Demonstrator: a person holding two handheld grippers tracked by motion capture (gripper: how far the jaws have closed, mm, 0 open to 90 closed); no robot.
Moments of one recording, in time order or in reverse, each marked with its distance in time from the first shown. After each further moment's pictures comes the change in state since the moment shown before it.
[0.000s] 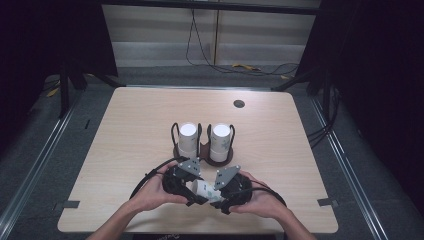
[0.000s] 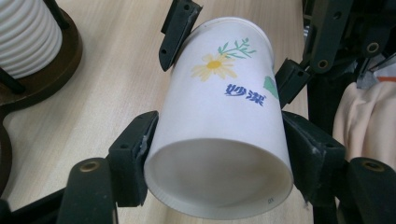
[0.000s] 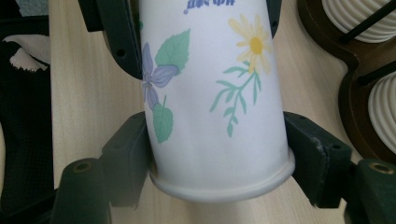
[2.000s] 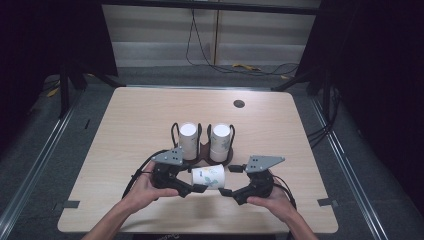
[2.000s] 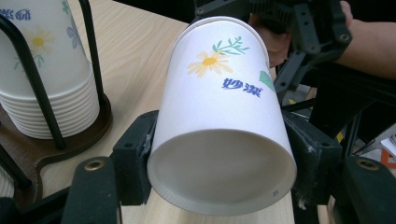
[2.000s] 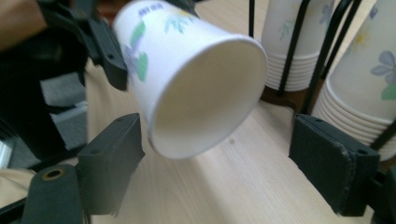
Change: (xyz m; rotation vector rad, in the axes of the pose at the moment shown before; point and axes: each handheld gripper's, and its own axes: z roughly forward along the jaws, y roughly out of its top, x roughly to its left) left arm 0.005 -0.015 -0.030 -0.399 -0.012 -0.069; right arm -0.020 -0.037 -0.043 -0.469 0.029 0.320
